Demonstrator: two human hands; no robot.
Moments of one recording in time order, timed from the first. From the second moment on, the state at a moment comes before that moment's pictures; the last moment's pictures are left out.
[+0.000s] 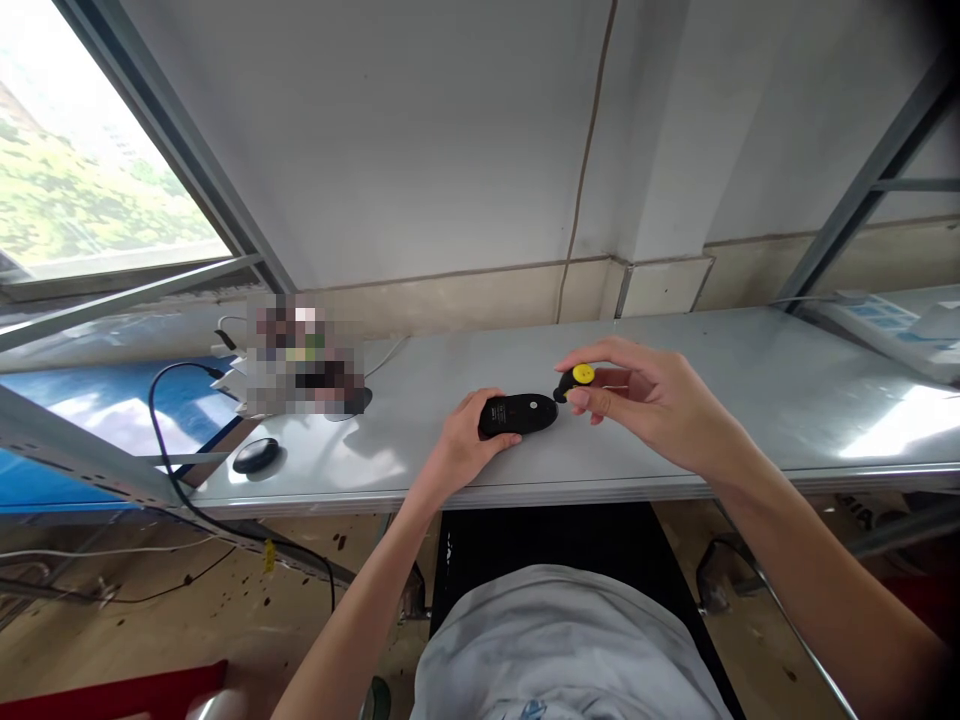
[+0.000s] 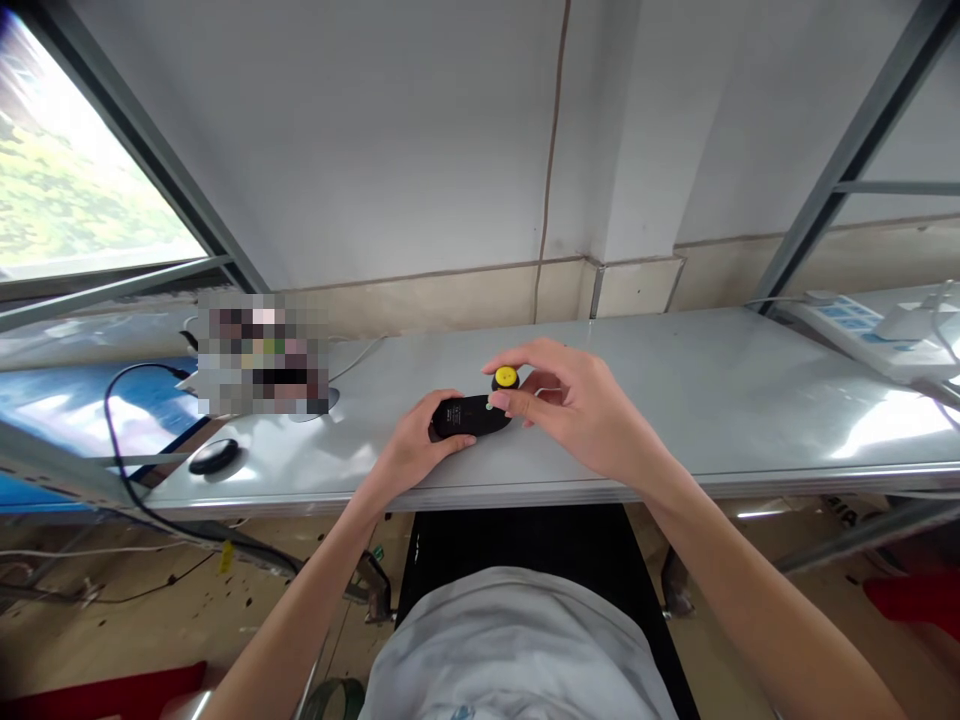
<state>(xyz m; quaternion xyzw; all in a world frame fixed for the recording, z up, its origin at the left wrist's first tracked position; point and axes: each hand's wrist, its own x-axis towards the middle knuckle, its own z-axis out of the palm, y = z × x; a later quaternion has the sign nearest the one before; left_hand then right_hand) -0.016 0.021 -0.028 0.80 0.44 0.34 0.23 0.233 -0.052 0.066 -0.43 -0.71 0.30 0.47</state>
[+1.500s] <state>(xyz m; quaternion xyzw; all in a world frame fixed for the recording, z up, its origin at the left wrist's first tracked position) -0.014 0.018 -0.025 0.81 0.44 0.33 0.22 0.232 -0.048 0.066 -0.38 -0.71 0.25 0.54</state>
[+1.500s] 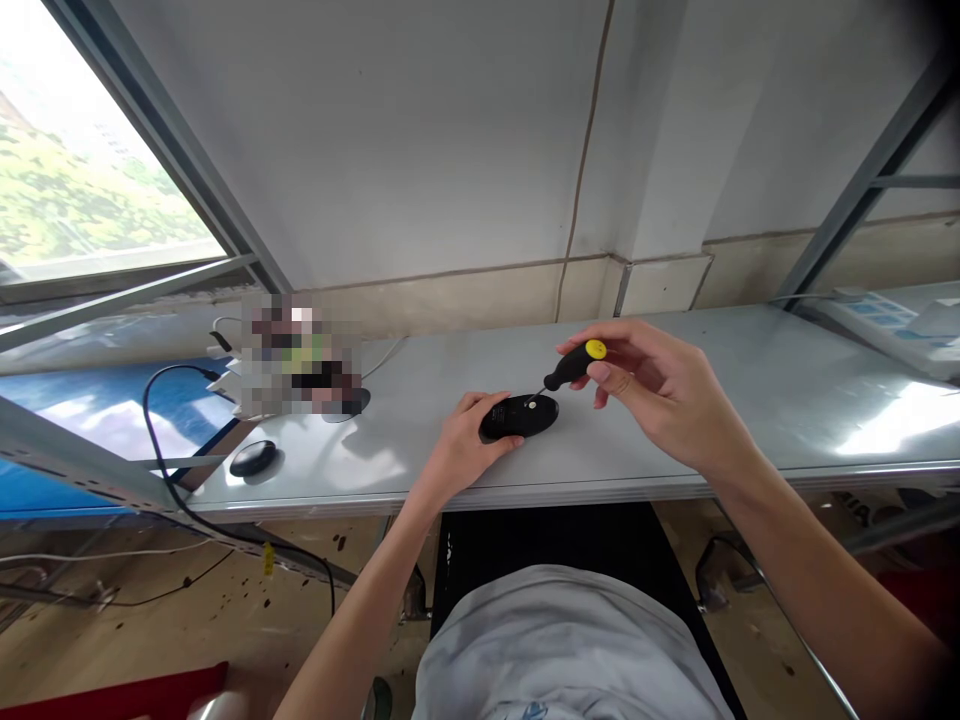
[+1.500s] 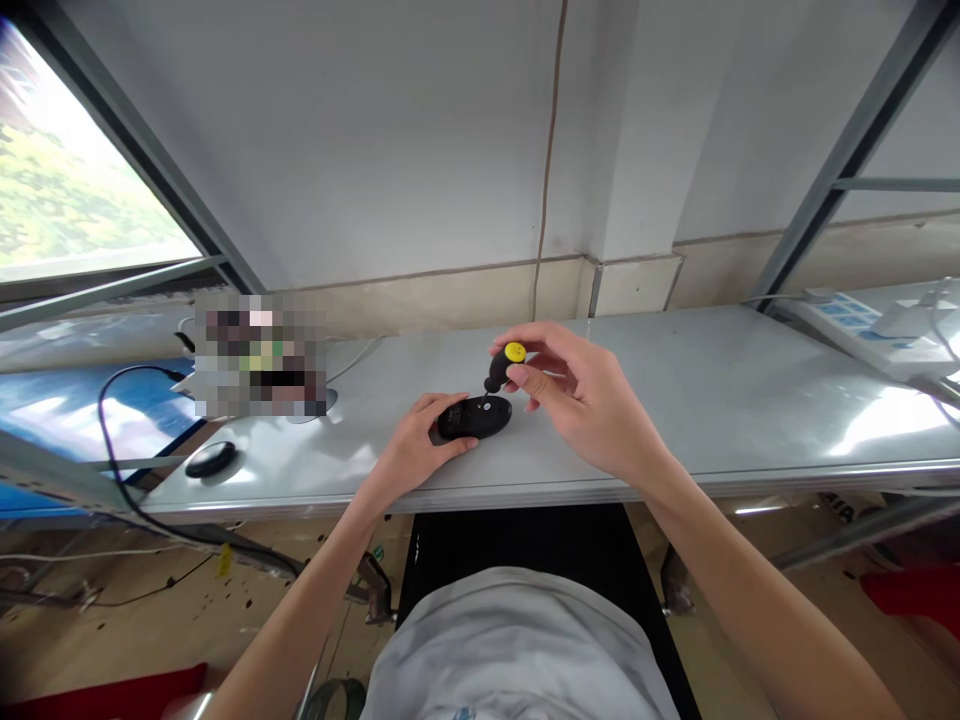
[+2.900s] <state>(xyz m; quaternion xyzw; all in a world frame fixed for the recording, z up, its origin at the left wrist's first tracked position) 0.023 0.001 -0.019 0.85 0.28 0.45 0.04 0.278 -0.039 0.016 -0.44 -0.76 0.14 0.46</state>
